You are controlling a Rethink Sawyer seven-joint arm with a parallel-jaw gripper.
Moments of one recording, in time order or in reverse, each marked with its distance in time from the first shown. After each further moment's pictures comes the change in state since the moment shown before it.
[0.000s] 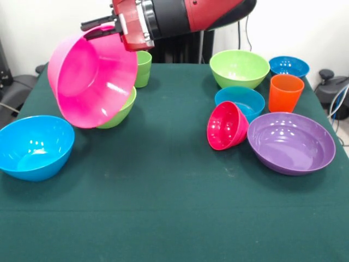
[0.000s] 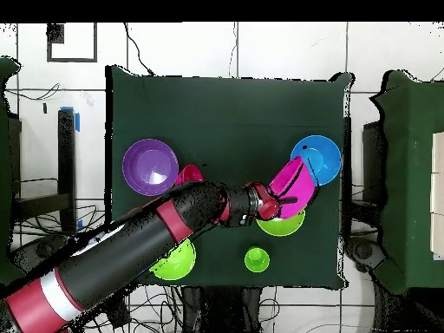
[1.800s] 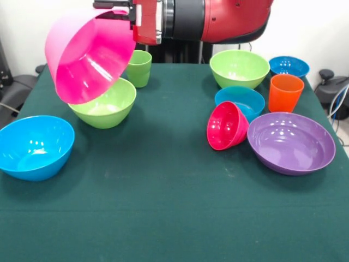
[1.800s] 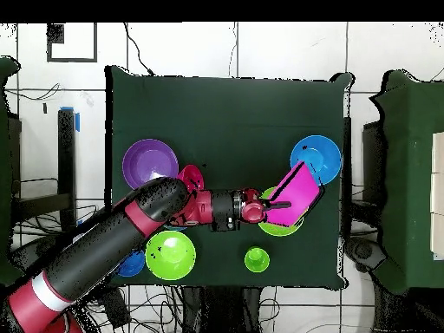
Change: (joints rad) arm 0.066 0.242 -0.191 -0.054 -0.012 0.168 0.000
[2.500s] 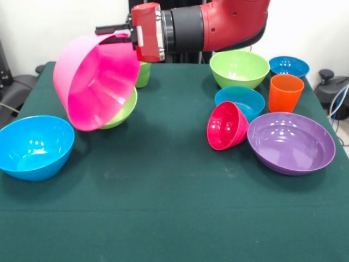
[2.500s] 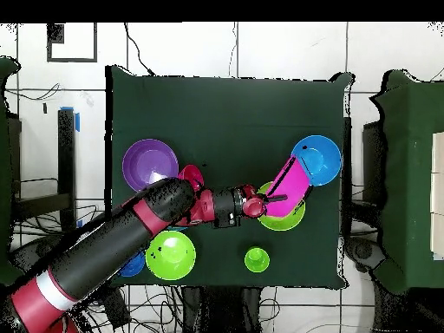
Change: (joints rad) arm -0.003 -0.047 0.089 -0.005 -0.001 -0.110 0.000
